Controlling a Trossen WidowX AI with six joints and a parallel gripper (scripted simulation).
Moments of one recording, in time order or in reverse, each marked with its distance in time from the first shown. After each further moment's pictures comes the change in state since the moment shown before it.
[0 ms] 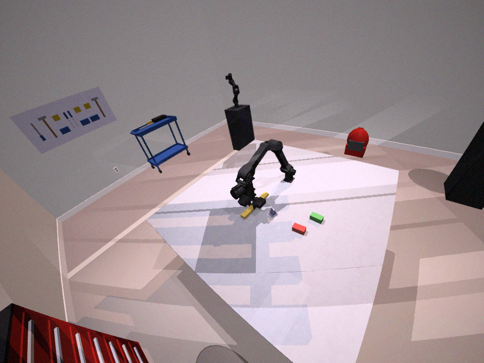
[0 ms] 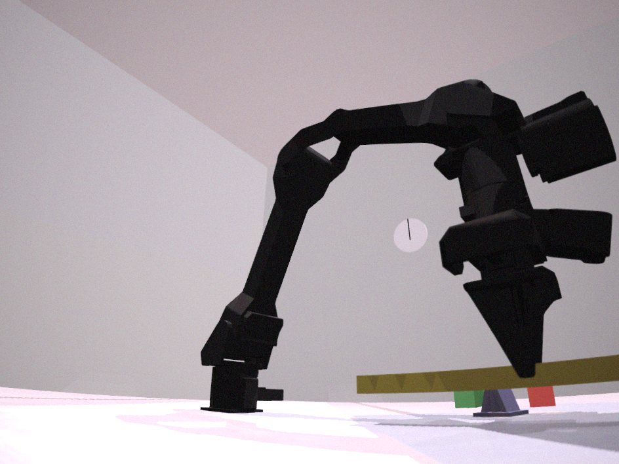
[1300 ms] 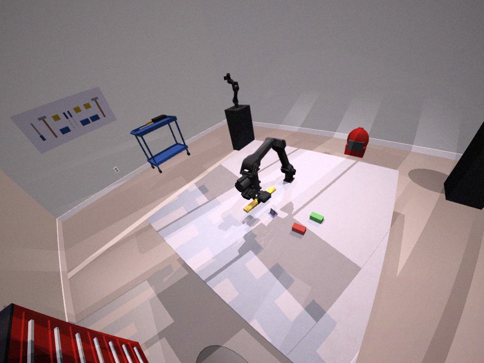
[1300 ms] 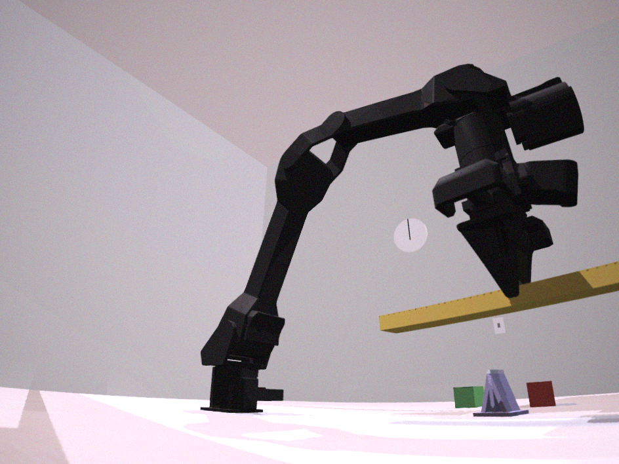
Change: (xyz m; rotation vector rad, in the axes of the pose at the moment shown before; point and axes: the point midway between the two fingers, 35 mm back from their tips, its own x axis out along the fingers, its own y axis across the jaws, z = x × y) arm -0.070 0.043 -0.005 0.106 -0.006 0.002
